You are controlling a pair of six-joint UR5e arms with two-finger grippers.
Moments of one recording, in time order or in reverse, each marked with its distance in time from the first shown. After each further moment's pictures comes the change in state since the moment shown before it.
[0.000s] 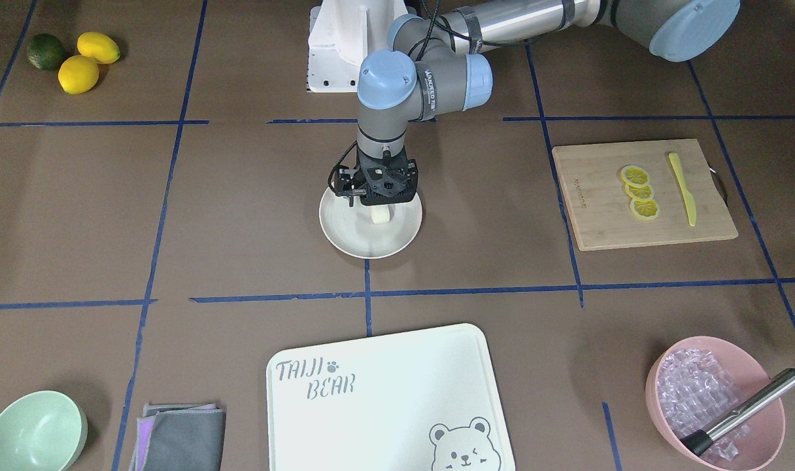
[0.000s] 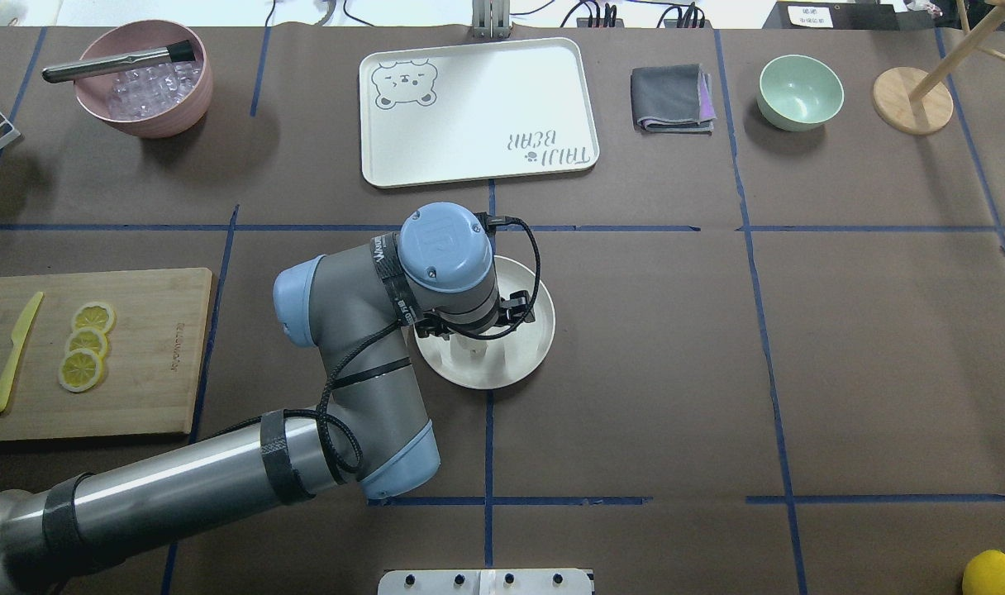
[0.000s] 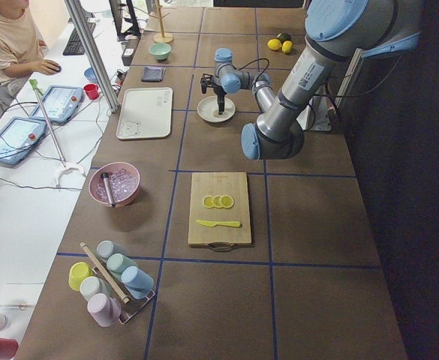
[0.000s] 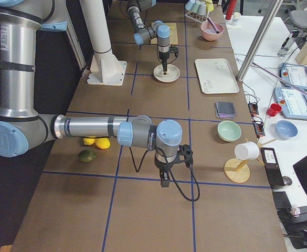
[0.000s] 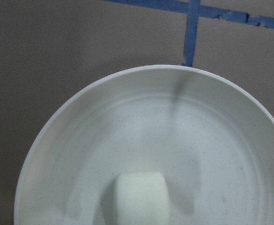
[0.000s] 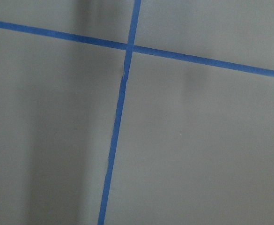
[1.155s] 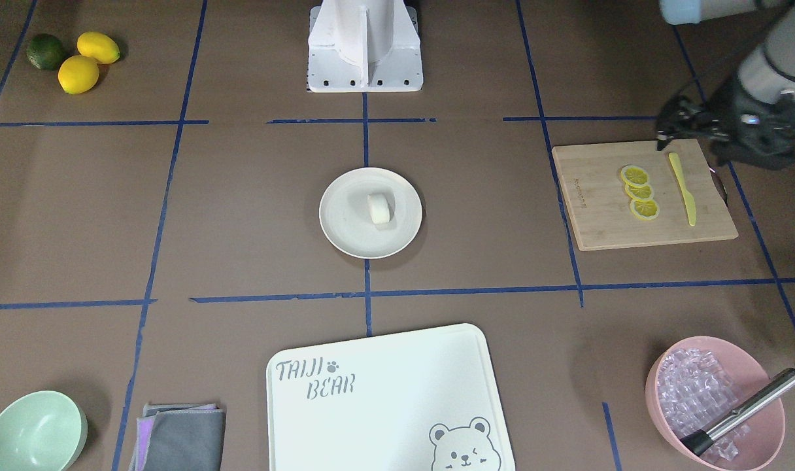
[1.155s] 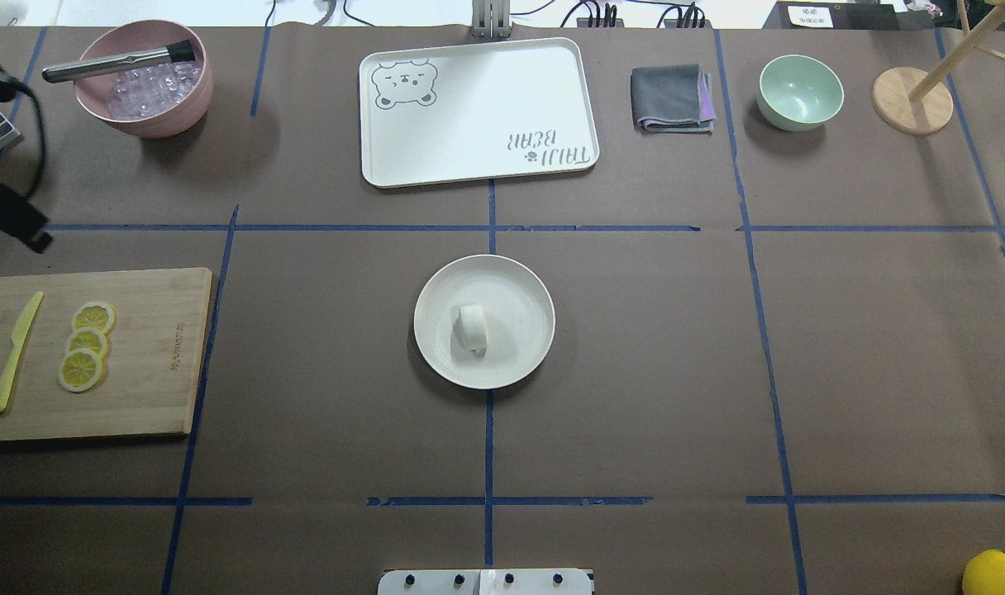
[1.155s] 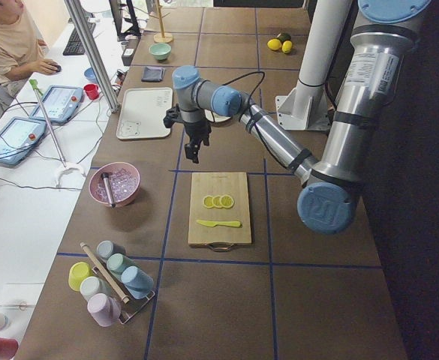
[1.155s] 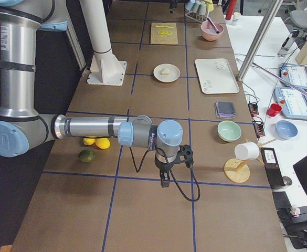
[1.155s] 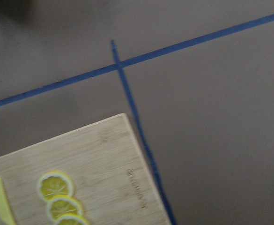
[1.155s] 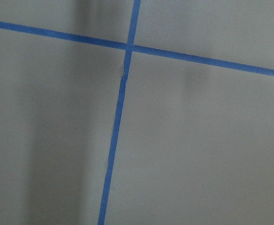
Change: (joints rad) left arm -0.766 0.681 -0.544 0.512 -0.454 1.361; right arm -0.002 0.003 -0.006 -0.002 0.001 0.001
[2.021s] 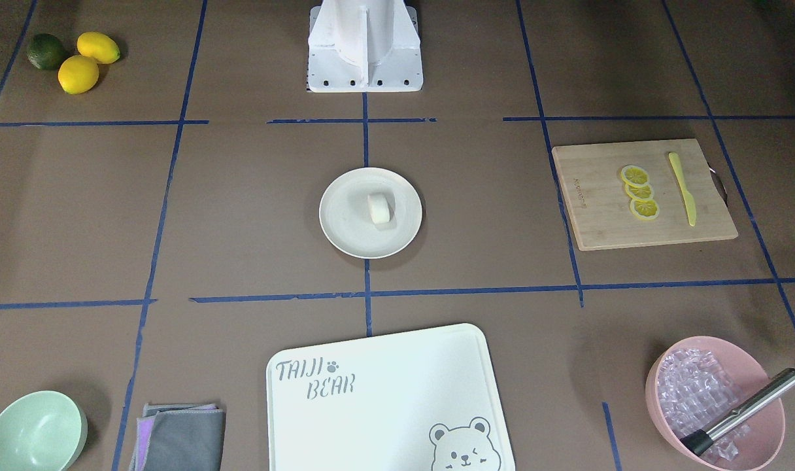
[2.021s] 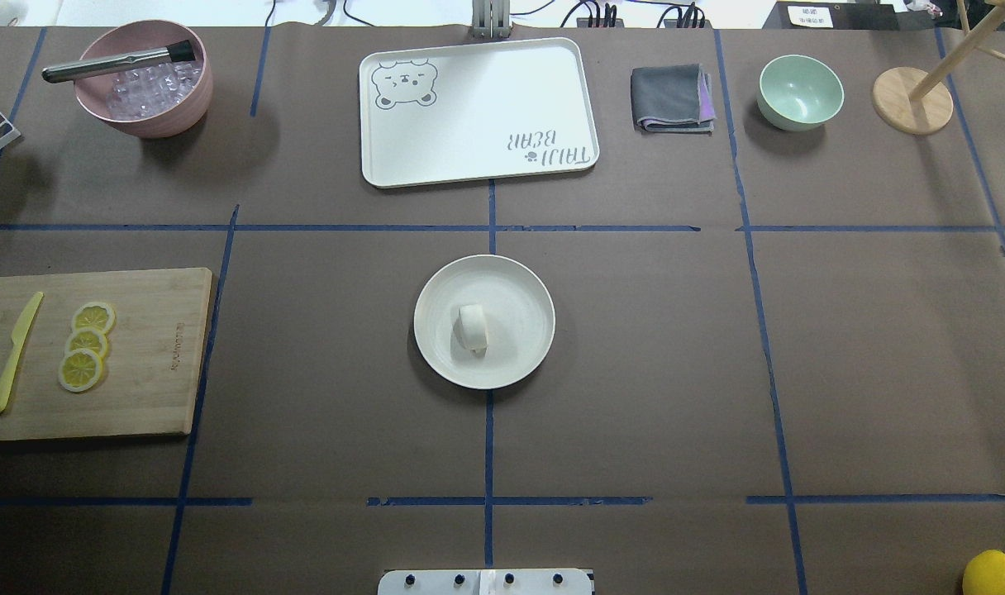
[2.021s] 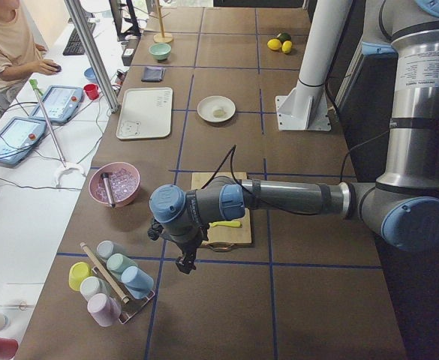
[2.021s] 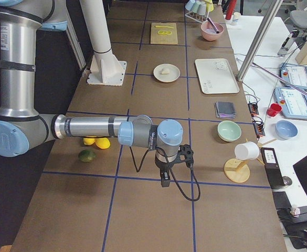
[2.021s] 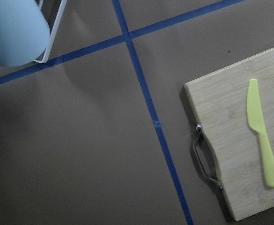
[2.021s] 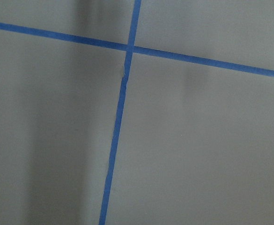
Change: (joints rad) left arm -0.347 0.151 0.408 -0.180 -0.064 0.482; right arm 0.000 0.002 0.000 0.000 0.002 0.002
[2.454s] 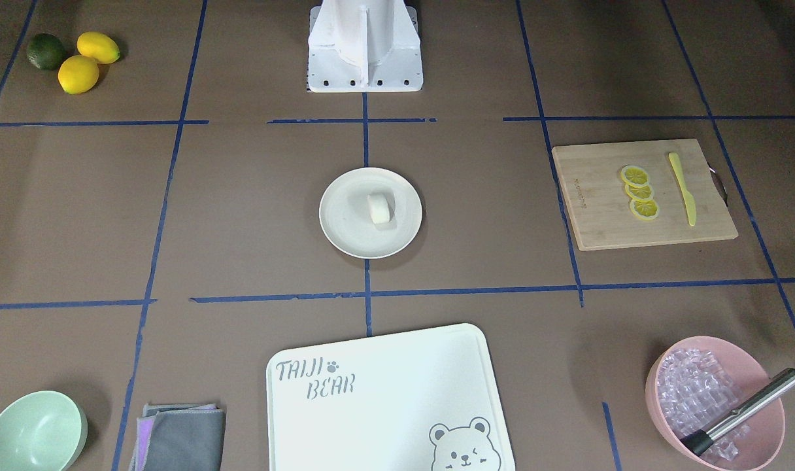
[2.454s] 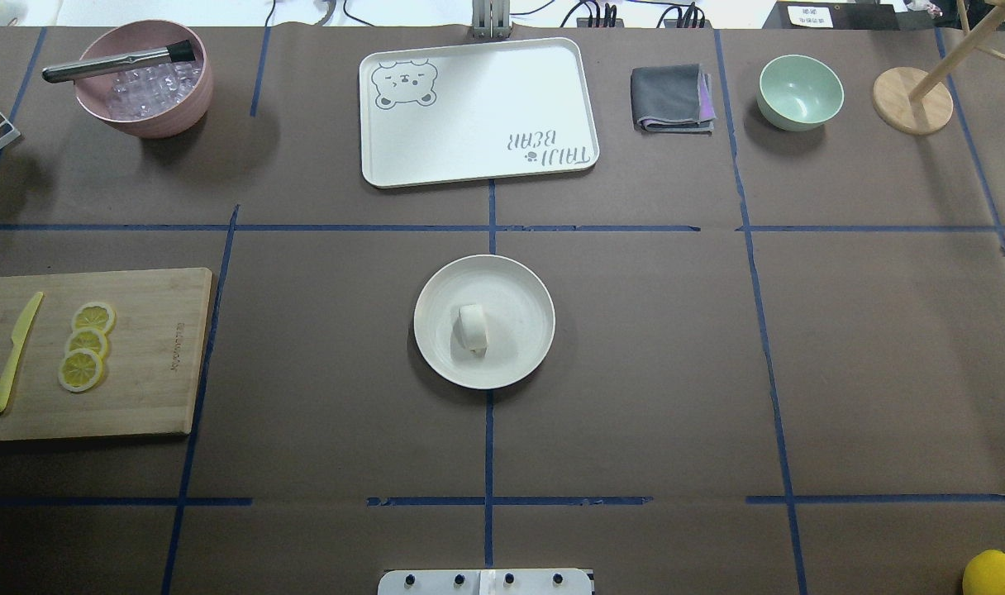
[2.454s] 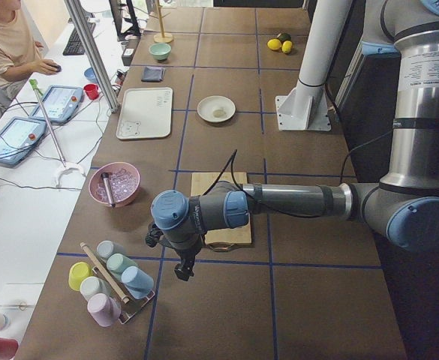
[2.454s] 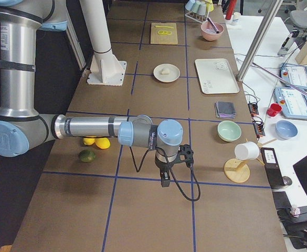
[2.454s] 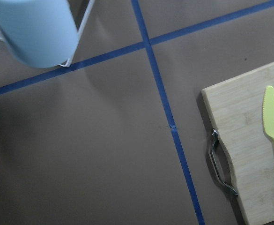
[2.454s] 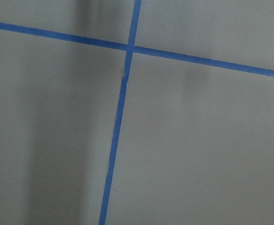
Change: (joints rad) left arm -0.029 0.003 0.015 -0.034 0.004 -0.030; right arm 0.000 0.000 0.000 0.000 0.000 0.000
